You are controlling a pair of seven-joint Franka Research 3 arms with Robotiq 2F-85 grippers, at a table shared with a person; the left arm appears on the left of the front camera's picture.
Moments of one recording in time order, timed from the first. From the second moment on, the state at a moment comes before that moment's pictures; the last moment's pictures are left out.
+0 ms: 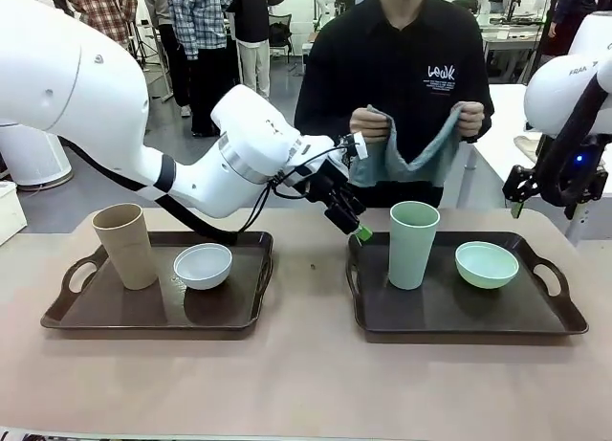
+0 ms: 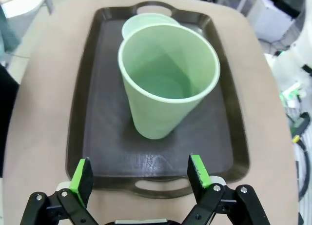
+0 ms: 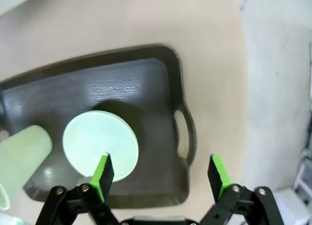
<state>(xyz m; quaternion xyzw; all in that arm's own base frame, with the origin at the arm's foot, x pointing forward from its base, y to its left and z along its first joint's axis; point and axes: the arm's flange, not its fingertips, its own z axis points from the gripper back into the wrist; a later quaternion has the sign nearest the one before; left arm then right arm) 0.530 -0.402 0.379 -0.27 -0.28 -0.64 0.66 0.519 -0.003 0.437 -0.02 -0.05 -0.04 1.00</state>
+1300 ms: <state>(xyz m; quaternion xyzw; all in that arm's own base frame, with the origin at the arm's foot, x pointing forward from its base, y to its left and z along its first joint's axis) 0.517 -0.442 0.355 -0.35 -0.22 -0.67 0.62 0.533 0.001 0.378 0.06 0.03 0.06 1.00</state>
